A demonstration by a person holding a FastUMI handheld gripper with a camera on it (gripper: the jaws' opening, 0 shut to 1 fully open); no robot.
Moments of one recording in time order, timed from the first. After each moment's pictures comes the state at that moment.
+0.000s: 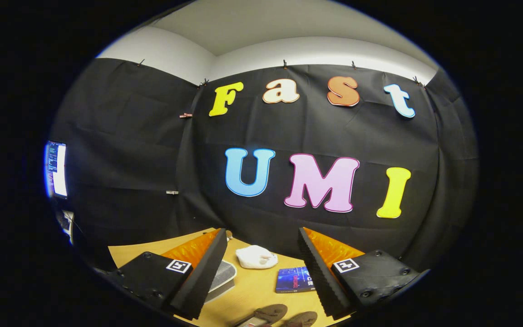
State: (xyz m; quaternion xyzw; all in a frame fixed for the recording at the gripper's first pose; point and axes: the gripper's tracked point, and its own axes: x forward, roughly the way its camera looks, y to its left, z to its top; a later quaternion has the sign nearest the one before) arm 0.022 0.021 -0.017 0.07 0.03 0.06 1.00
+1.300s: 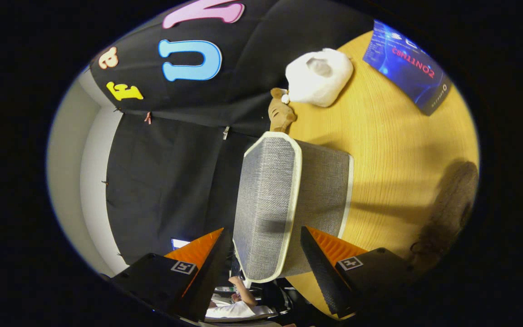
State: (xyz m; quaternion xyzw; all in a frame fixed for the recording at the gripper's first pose) arm 0.064 0.185 -0.289 0.60 0.43 0.31 0.60
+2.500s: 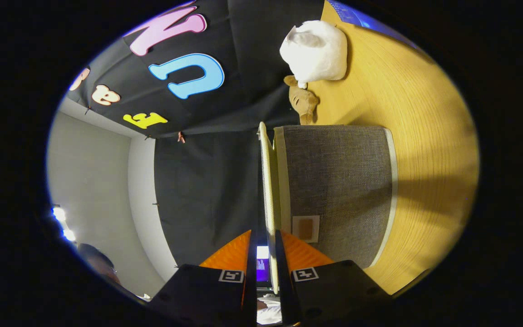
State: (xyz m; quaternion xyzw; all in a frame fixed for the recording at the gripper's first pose) arm 0.079 0.209 -0.261 0.70 0.37 0.36 0.49
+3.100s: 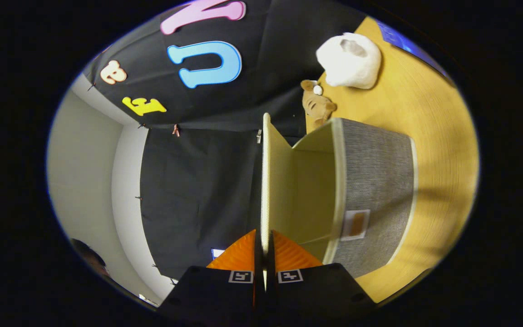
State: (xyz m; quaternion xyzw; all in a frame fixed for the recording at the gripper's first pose) arm 0.090 0.240 -0.187 0.65 0.35 0.34 0.57
